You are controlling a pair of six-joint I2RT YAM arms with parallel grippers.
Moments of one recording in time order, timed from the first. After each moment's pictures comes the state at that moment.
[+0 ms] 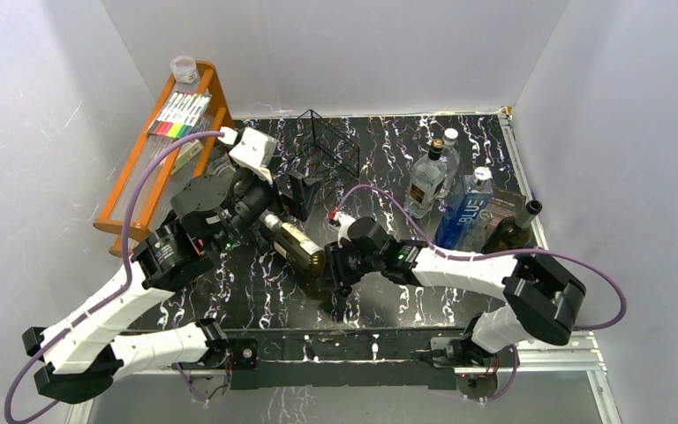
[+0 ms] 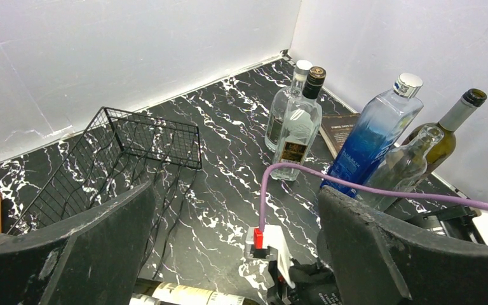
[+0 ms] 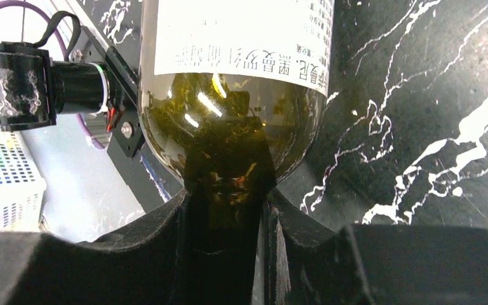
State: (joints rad) left arm -0.96 0.95 1.30 -0.38 -0.35 -0.09; right arm 1.04 1.41 0.75 -0.02 -0.30 0.66
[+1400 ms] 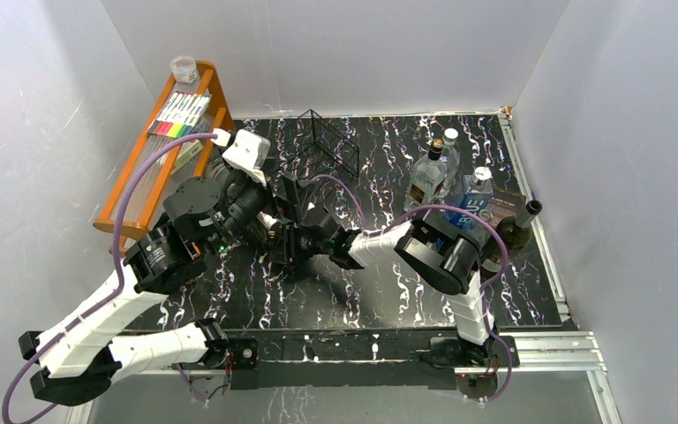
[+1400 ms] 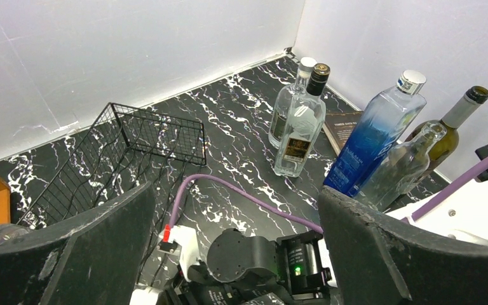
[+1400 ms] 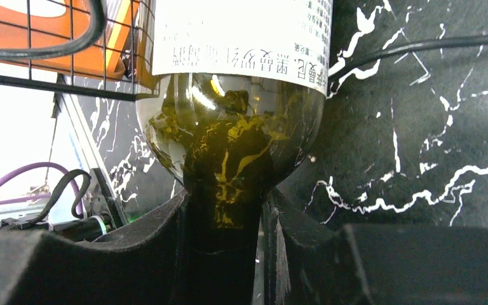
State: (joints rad) left arm -0.96 0.93 1.31 -0.42 -0.36 -0.09; right arm 1.04 2.03 1.10 0.46 -0.23 0.79
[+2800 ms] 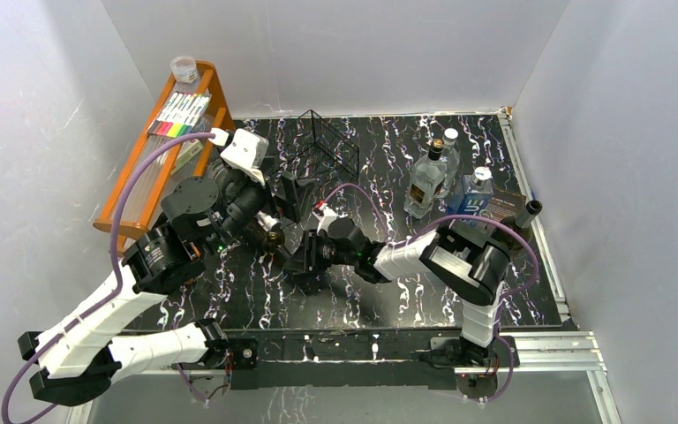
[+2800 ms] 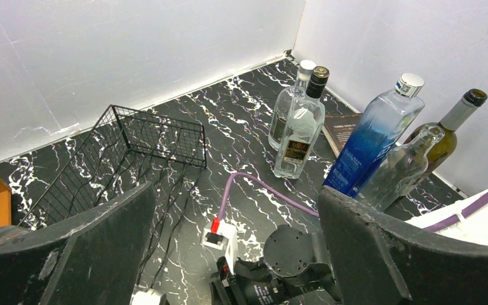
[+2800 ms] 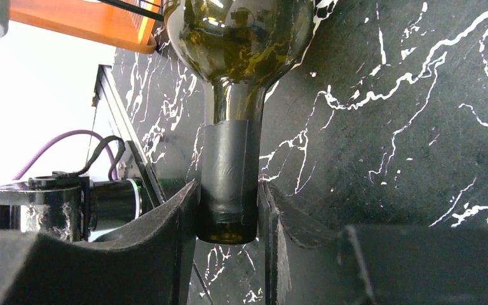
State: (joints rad) left arm -0.96 0.93 1.32 -0.42 -0.36 -0.09; right arm 1.03 1.85 0.82 0.63 -0.25 0.87
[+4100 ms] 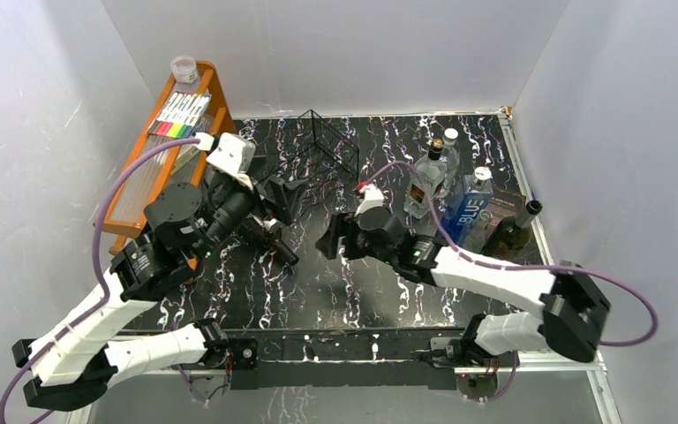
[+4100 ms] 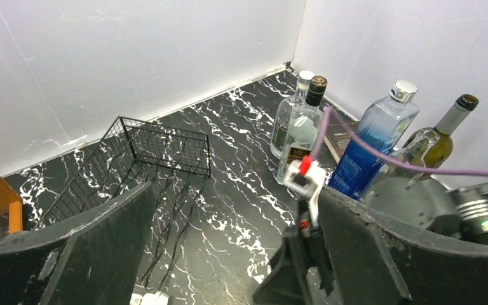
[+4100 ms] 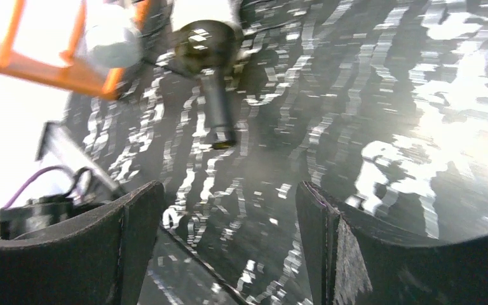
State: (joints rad) left arm -0.96 0.89 1.32 -0.42 -0.35 -0.06; right arm 1.03 1.33 0.80 0.06 0.07 0.76
